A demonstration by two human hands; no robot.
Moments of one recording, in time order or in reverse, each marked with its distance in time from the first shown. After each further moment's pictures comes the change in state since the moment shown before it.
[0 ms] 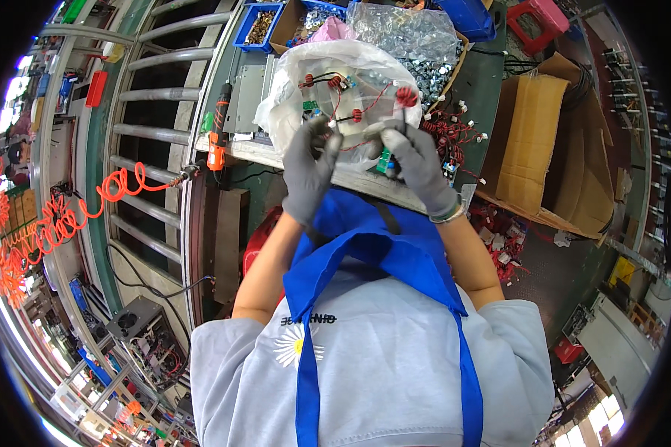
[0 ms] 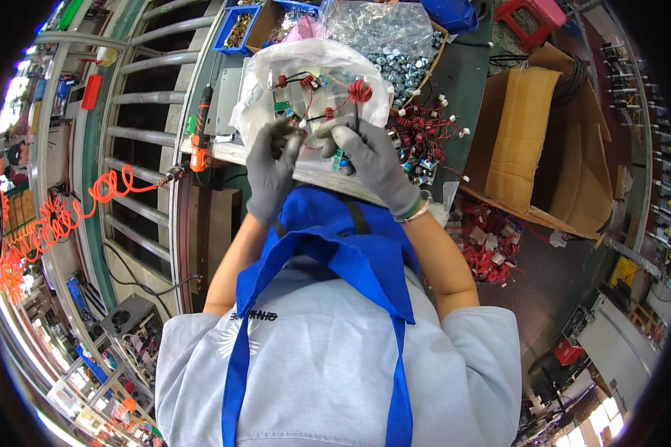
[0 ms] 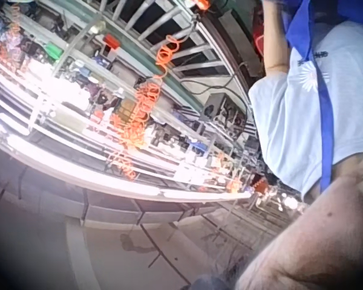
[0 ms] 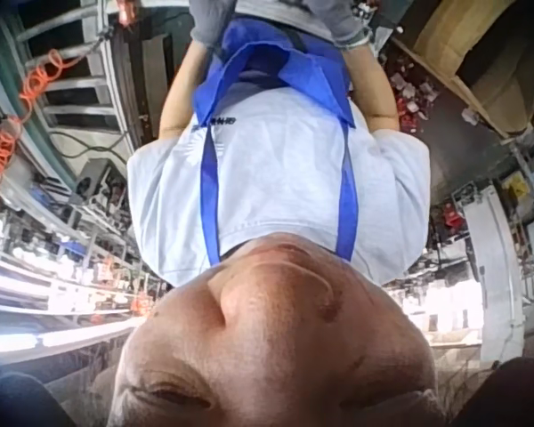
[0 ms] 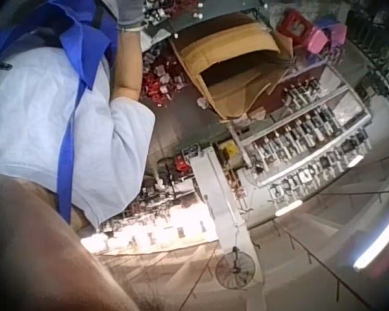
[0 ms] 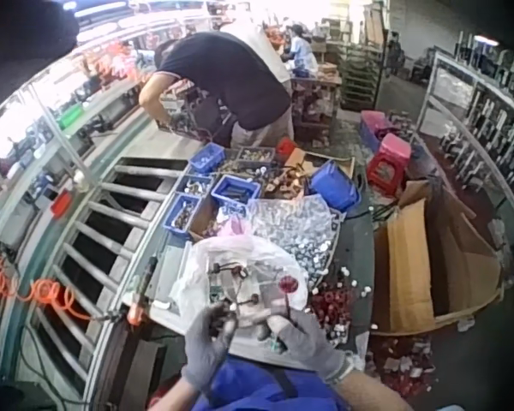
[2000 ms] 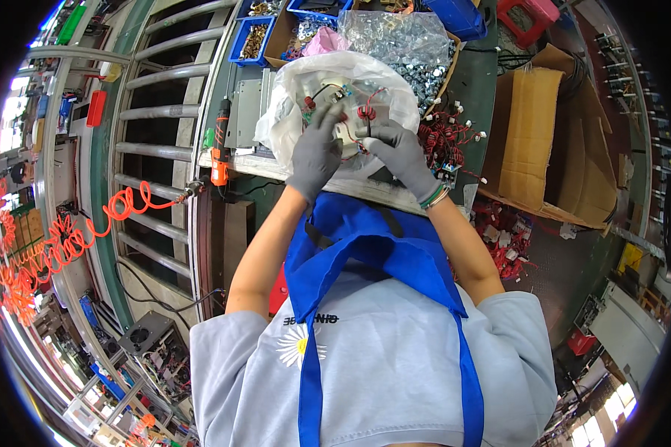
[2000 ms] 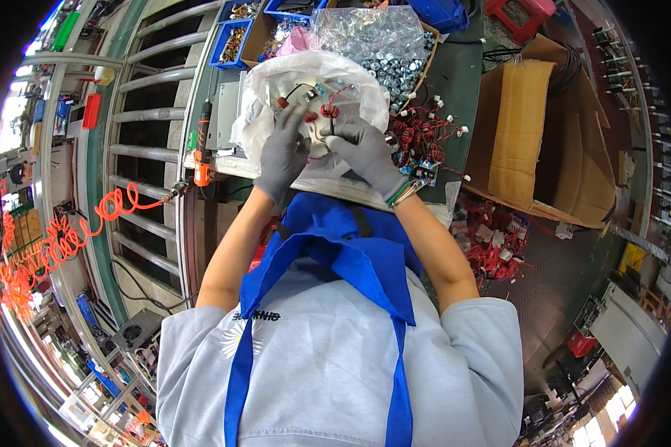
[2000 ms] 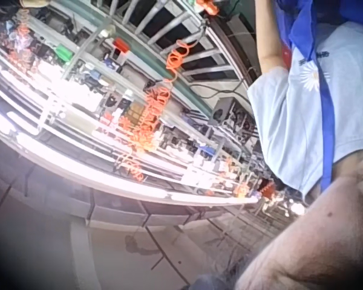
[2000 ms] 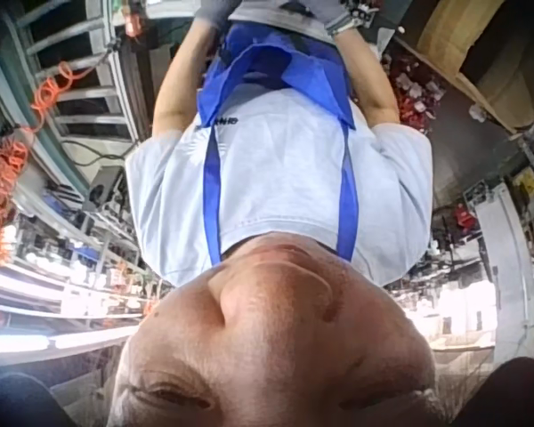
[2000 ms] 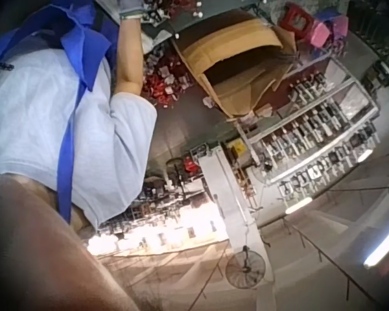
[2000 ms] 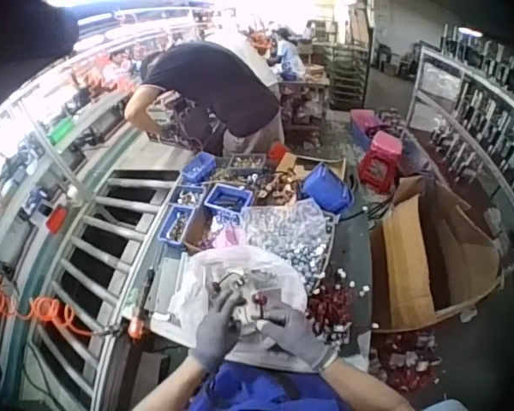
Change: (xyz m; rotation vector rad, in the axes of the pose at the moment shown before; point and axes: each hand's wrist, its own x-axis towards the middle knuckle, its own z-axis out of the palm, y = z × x) left_hand 0.050 -0.036 0.013 0.421 -0.165 0.317; right_hand 0.038 0.074 -0.016 -0.245 0.127 -0.060
